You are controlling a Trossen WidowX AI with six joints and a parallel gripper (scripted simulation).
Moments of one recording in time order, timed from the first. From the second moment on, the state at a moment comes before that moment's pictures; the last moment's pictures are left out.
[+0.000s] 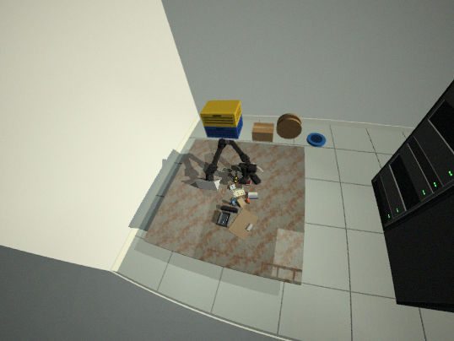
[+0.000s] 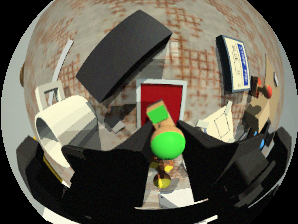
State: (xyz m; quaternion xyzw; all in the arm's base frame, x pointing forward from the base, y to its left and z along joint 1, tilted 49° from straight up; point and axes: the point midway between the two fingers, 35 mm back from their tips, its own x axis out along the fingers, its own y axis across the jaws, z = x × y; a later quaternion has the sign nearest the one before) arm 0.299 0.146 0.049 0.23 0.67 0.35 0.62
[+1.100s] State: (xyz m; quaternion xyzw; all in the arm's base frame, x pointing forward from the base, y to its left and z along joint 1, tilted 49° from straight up) arm 0.296 0.154 0.043 0.23 0.67 0.35 0.62
